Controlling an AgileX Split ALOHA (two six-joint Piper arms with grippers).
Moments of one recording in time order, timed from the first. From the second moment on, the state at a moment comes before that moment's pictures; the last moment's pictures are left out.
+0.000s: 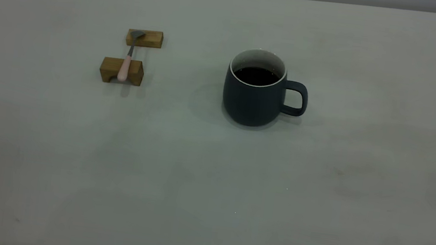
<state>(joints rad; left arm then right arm) -0.04 -0.02 -0.49 0.11 1.13 -0.14 0.04 0.06 -0.49 0.09 1.15 -0.14</state>
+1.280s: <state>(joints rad) -0.04 -0.02 -0.49 0.11 1.13 -0.14 0.01 0.02 -0.49 0.10 1.16 -0.14</state>
